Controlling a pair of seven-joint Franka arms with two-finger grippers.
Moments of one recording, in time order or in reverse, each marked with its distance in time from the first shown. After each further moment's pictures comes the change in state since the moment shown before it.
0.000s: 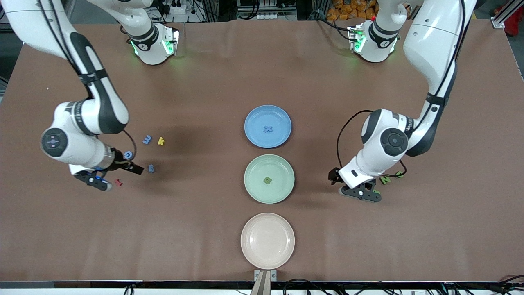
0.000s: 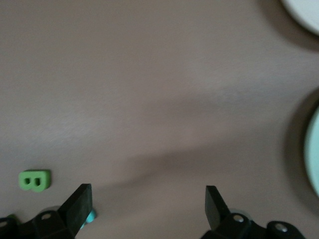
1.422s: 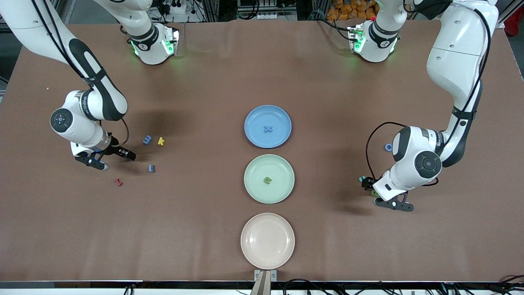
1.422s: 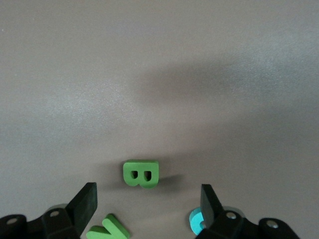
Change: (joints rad) left arm 0.159 0.106 0.018 0.043 0.079 -0.056 0.114; right arm -0.150 -0.009 0.001 -0.381 -0.066 0.464 -0.138
